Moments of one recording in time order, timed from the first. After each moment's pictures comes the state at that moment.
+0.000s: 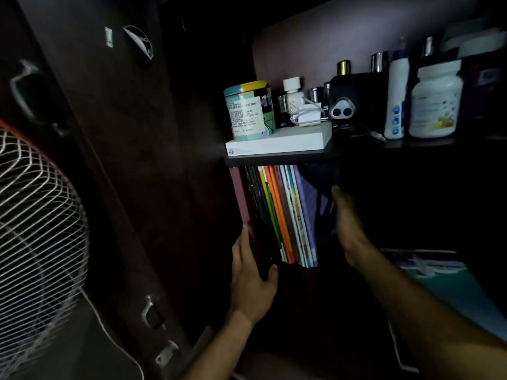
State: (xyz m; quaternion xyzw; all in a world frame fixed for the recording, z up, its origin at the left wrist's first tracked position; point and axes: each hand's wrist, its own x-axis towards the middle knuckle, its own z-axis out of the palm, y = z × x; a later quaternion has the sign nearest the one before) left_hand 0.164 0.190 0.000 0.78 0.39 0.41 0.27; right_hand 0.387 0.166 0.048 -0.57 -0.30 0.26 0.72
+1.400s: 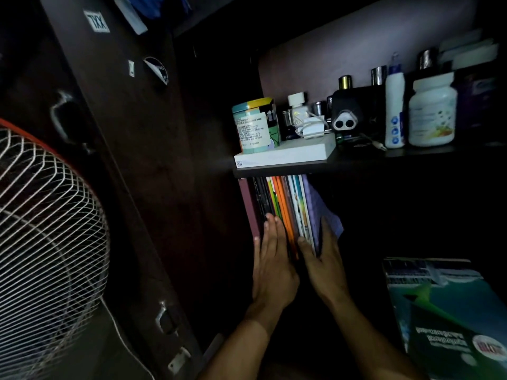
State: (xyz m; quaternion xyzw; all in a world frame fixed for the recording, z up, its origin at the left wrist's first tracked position) left_hand 0.208 0.207 0.008 0.86 0.36 0.36 0.00; right_hand 0.316 0.162 -0.002 -0.62 -0.42 0.12 0.65
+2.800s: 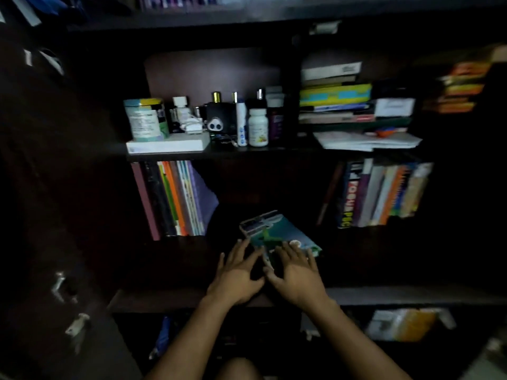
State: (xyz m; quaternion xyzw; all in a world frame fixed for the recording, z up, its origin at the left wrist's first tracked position) left_hand 0.228 0.027 -0.006 0.97 0.19 0.07 0.13; right_hand 0.339 -0.121 -0.007 -0.88 -0.44 -0.02 0.17
